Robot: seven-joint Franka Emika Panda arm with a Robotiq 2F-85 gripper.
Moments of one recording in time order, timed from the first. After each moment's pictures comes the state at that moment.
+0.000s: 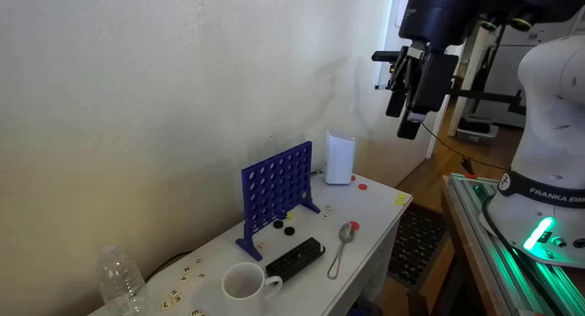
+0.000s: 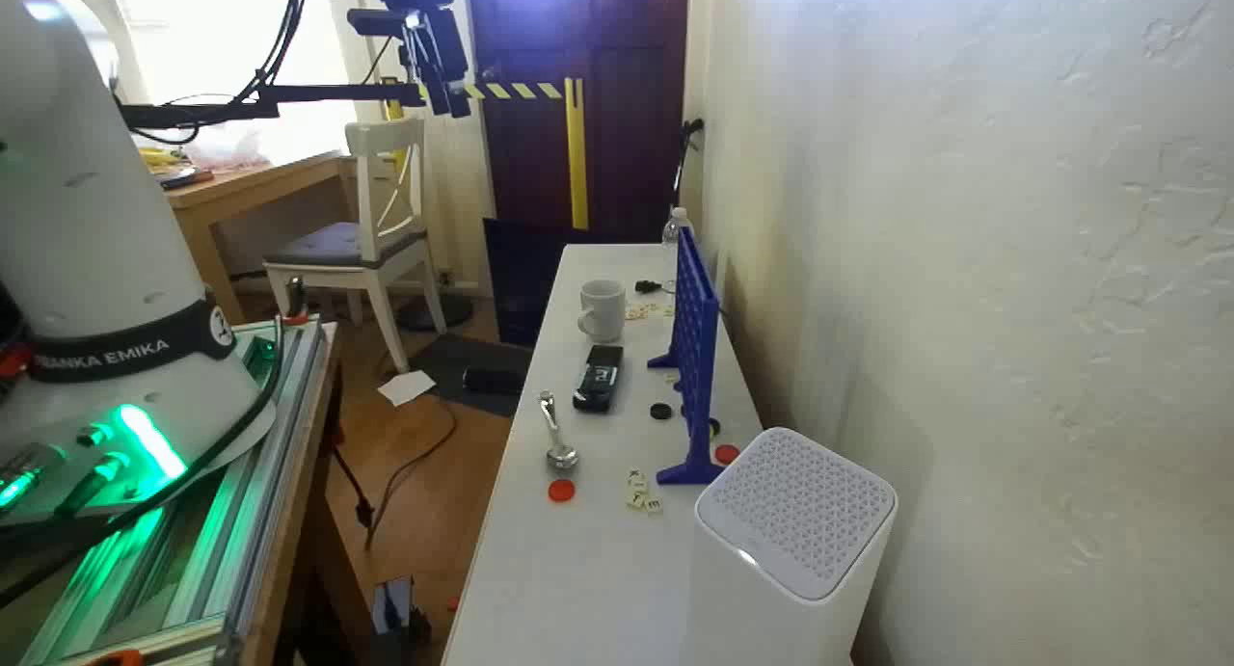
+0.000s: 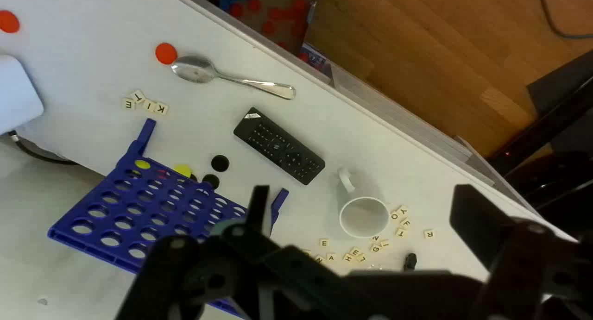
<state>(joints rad) 0.25 -0.72 0.37 -2.75 0.15 2.16 0.30</state>
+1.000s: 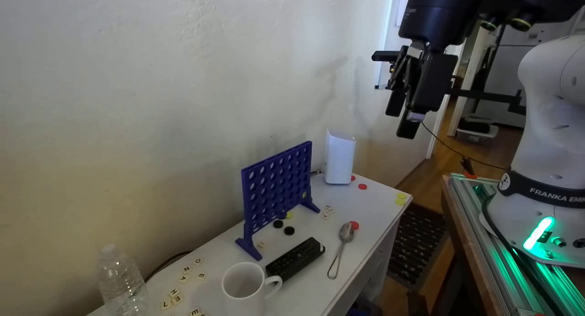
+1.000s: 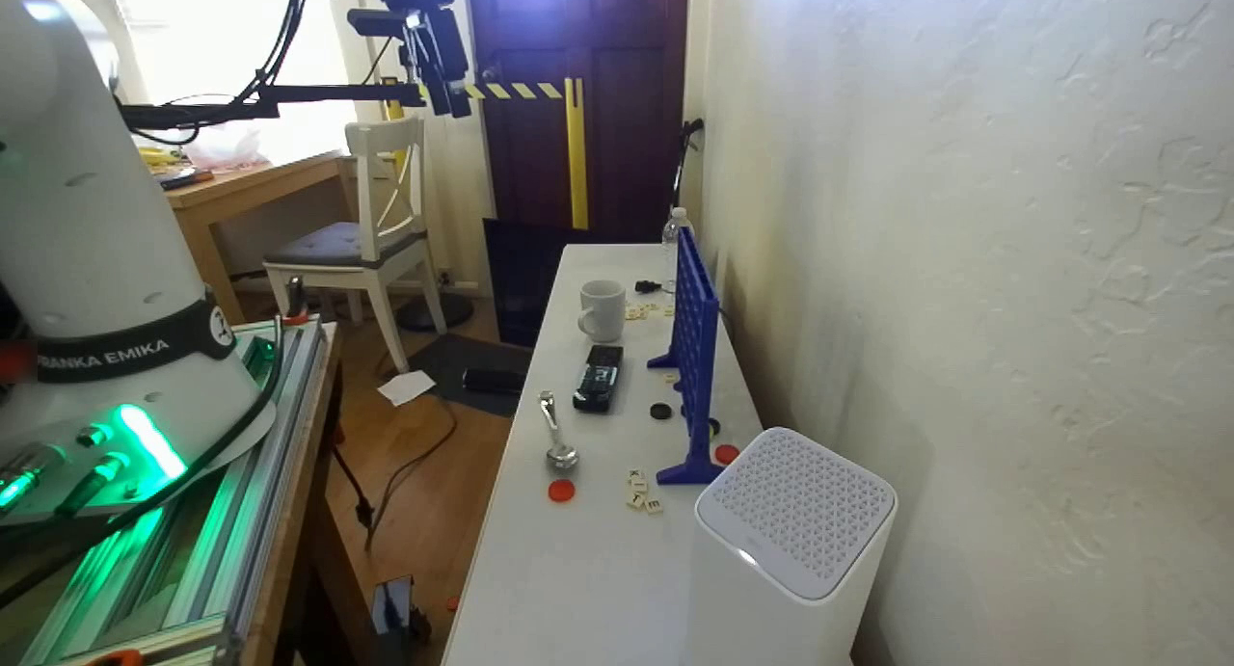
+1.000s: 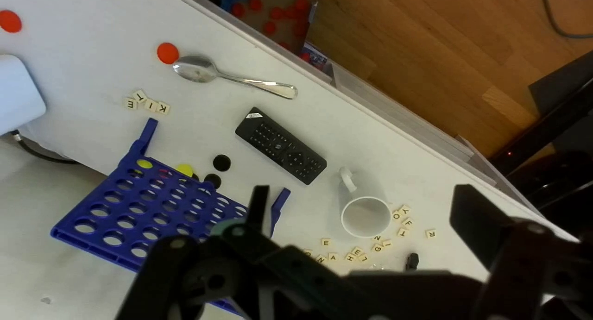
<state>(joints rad) 0.25 -0.72 0.37 -2.75 0.14 2.16 0.30</state>
